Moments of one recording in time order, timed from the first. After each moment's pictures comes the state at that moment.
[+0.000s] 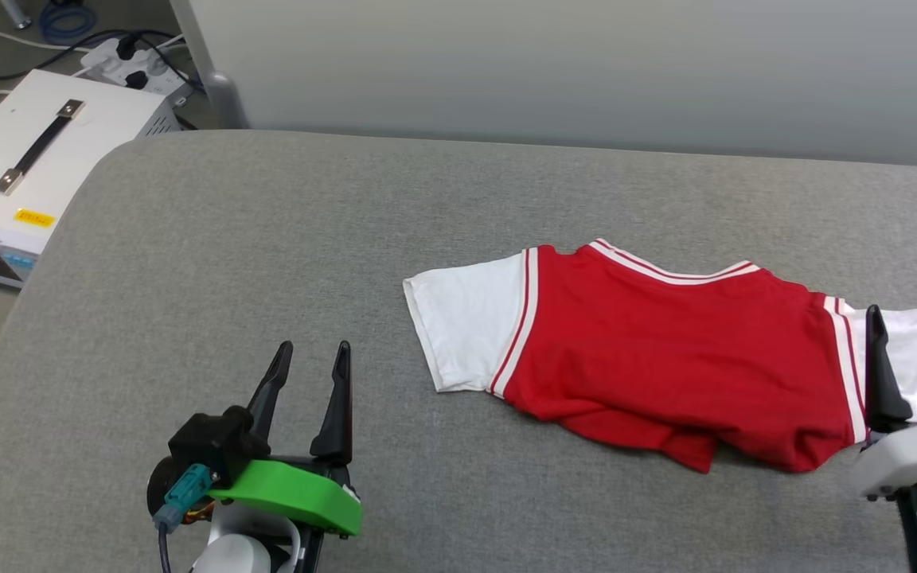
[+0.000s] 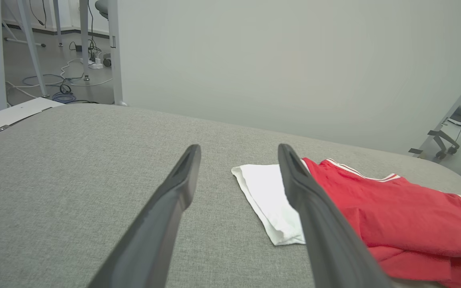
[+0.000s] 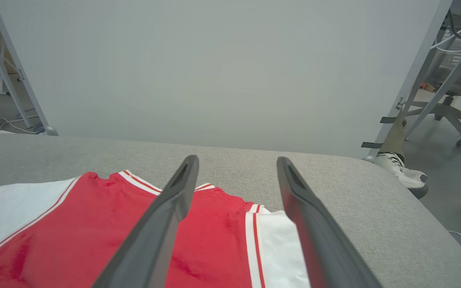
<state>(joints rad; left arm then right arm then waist) -0.07 0.05 -0.11 0.16 -0.29 -0.12 -0.26 -0.06 -0.15 -0.20 0.00 0.10 0.13 -0.06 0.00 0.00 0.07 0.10</state>
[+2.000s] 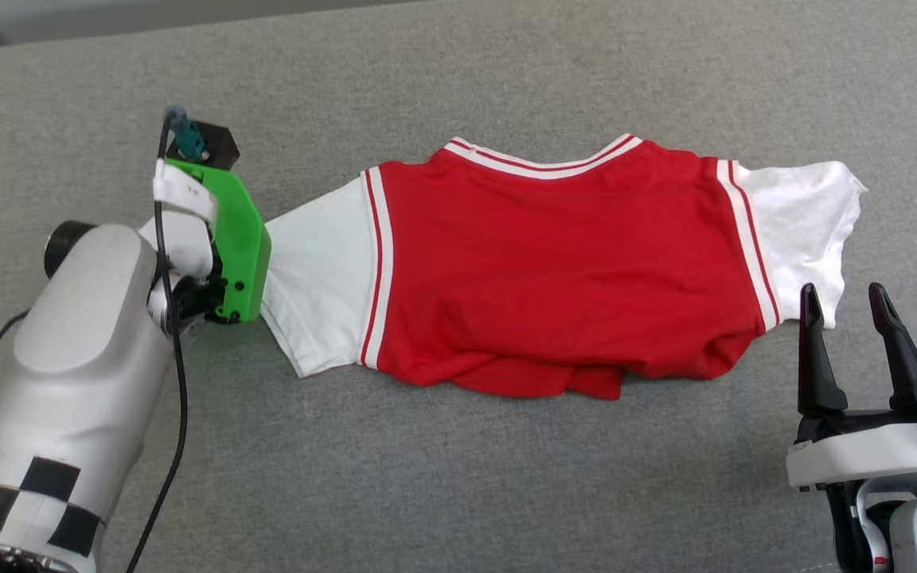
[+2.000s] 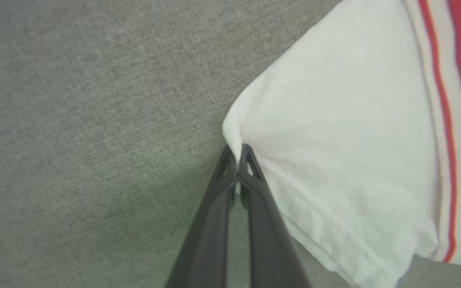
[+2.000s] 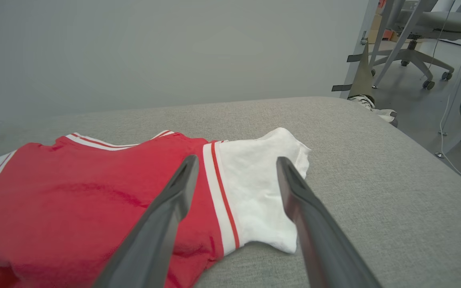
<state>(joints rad) -0.87 0.38 -0.50 0.73 -0.59 -0.13 0.77 -0.07 -0.05 -0.10 0.00 0.14 0.13 -0.24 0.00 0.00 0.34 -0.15</state>
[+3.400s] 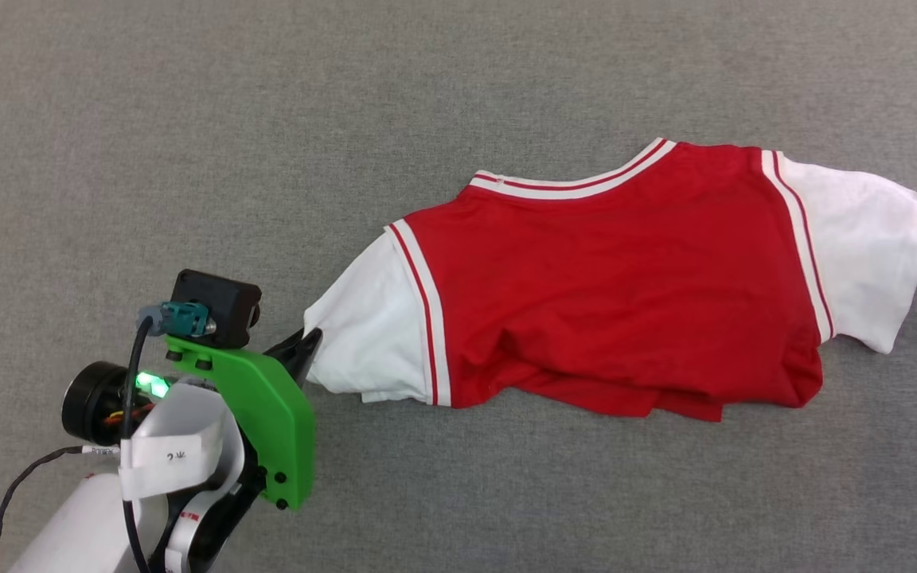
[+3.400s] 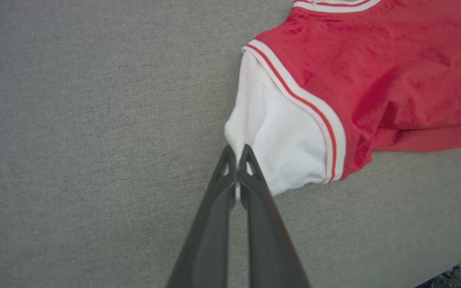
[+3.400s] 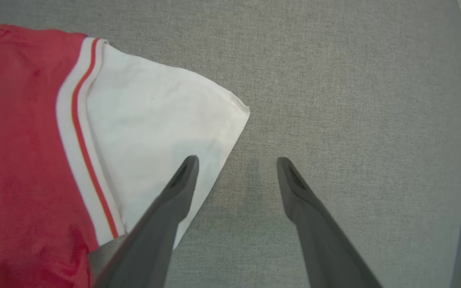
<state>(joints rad) -0.23 0.55 -0.41 -0.38 -0.59 0.22 0.68 -0.50 -0.46 -0.10 0.06 0.34 0.13 1.02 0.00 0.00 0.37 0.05</state>
